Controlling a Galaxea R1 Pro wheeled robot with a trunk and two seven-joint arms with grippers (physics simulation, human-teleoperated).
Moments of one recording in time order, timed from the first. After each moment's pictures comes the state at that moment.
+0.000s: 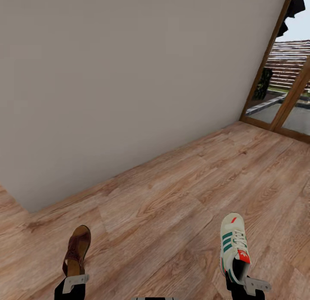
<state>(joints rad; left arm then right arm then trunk) -0.29 0.09 0.24 -0.32 -0.09 -0.46 -0.05 -0.17 -0.05 -0.31 -0.58 0.12 -0.43 0.01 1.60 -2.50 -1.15</state>
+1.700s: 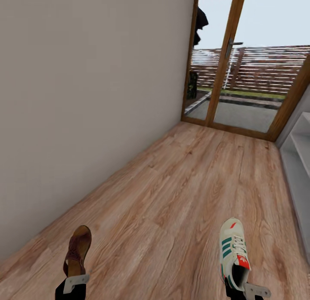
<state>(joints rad) -0.29 0.08 0.24 -0.32 -0.09 -0.46 -0.05 -0.17 -0.05 -0.31 -0.53 0.12 -0.43 0.00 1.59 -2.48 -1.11</state>
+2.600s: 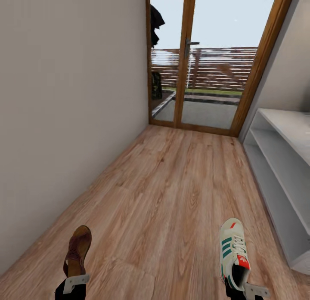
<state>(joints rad) -0.29 0.08 0.24 -0.32 -0.09 -0.46 -0.05 -0.17 -0.05 -0.31 -0.53 0.12 -0.43 0.00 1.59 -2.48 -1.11</state>
